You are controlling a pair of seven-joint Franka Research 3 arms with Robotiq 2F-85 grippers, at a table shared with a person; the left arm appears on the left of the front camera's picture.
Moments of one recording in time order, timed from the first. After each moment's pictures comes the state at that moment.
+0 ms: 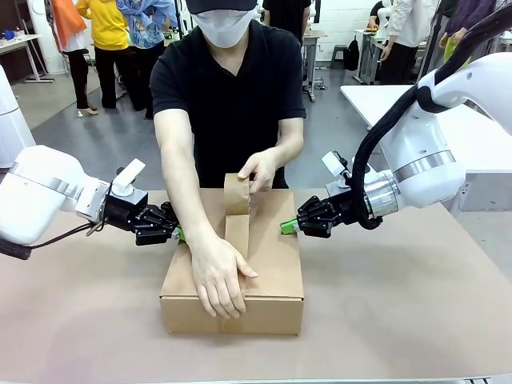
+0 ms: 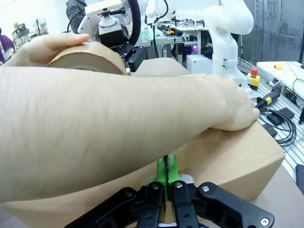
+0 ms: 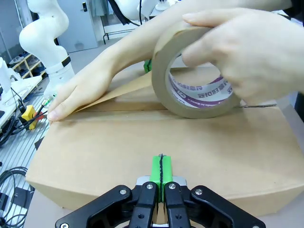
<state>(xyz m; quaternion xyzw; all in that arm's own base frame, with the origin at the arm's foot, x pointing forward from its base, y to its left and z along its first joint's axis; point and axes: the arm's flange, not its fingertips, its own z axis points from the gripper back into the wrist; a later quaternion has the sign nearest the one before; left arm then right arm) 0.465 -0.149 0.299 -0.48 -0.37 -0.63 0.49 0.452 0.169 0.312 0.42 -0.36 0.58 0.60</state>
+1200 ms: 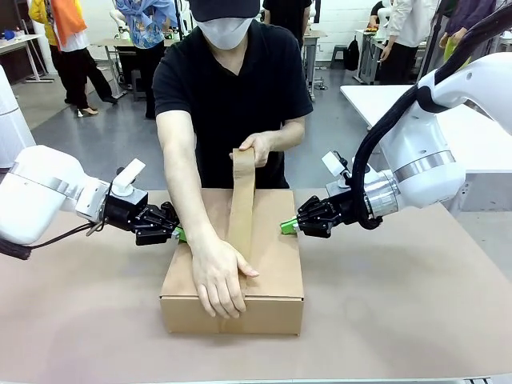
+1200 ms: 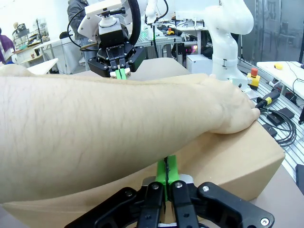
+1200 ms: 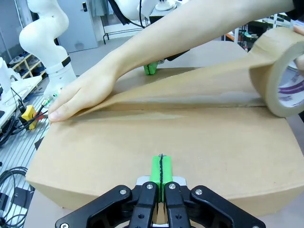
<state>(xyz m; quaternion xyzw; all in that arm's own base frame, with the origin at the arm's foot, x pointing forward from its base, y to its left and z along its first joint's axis) 0.465 -0.149 0.299 -0.48 -0.37 -0.63 0.49 0.452 0.169 0.312 0.42 -0.36 0.58 0.60</state>
